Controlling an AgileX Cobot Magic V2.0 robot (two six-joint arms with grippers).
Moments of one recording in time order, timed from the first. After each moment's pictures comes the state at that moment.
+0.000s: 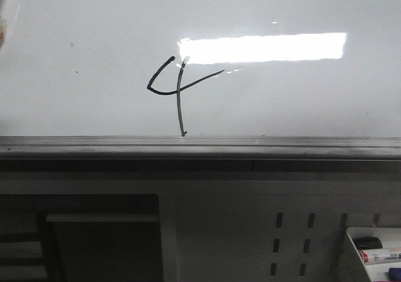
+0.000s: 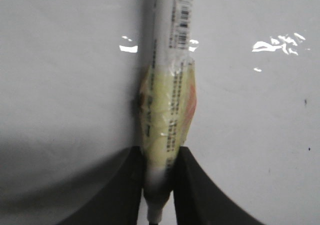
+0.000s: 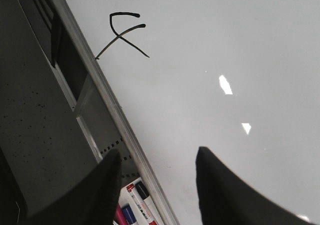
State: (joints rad) left arm -0.08 1.14 -0.65 -0.90 0.24 0.77; right arm 0.61 0.92 -1.21 -0.06 1.06 -0.53
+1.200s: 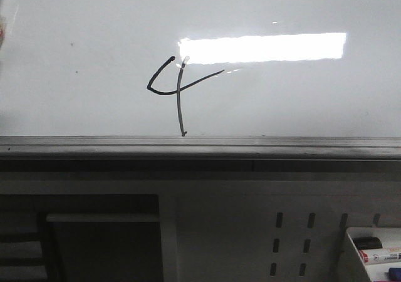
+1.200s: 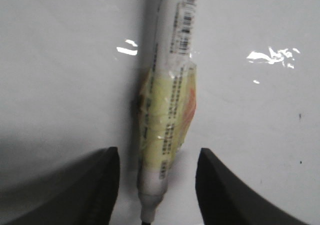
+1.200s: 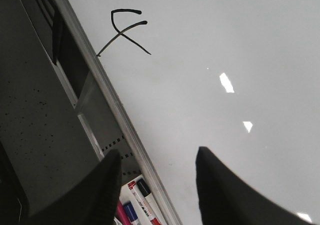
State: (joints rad) left arm -0.08 1.14 -0.65 -0.97 0.24 0.77; right arm 0.61 0.92 -1.21 -0.06 1.08 -0.53
